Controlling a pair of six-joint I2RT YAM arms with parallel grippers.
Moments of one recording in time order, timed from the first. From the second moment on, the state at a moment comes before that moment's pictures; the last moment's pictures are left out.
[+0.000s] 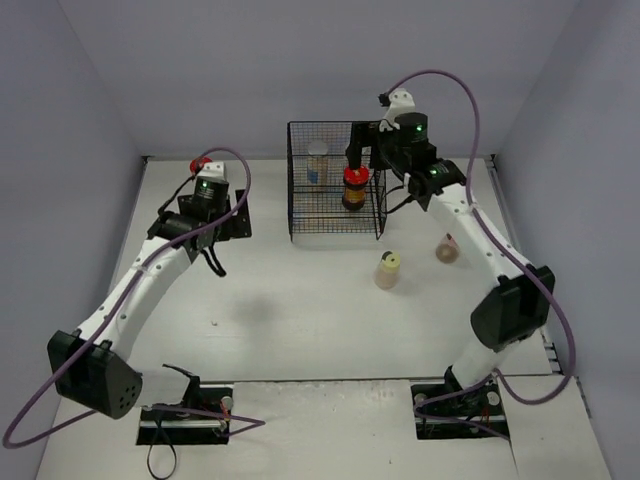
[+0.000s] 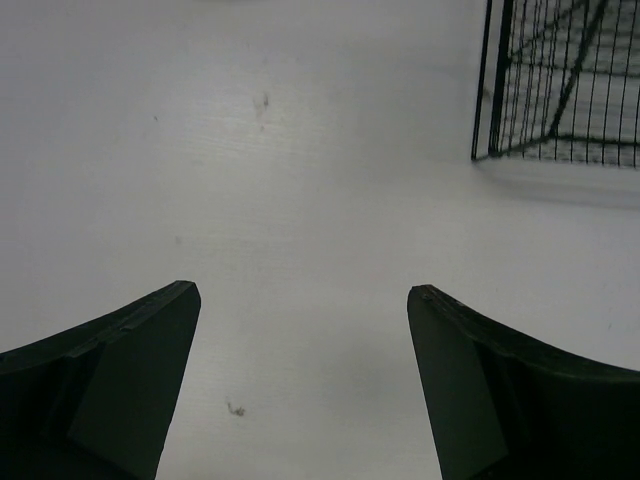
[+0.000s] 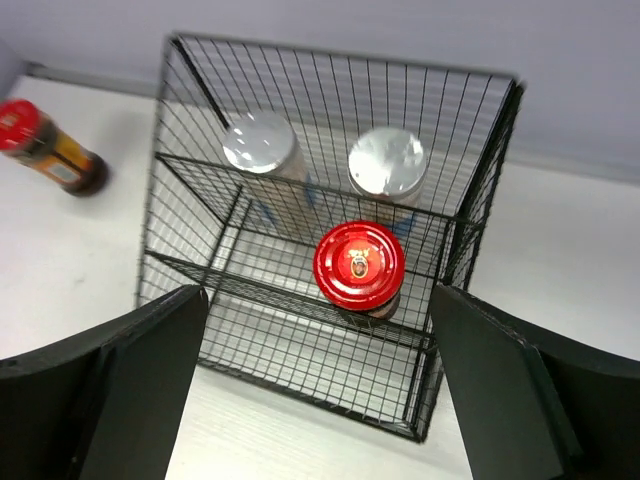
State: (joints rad) left arm -0.38 1.28 1.24 -0.76 -0.30 -0.36; right arm 0.39 1.71 1.66 -0.30 0.01 0.17
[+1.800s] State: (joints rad) left arm -0.01 2.22 1.98 -0.49 -0.19 -0.15; right arm 0.39 1.29 1.24 -0.44 -0.16 0.15
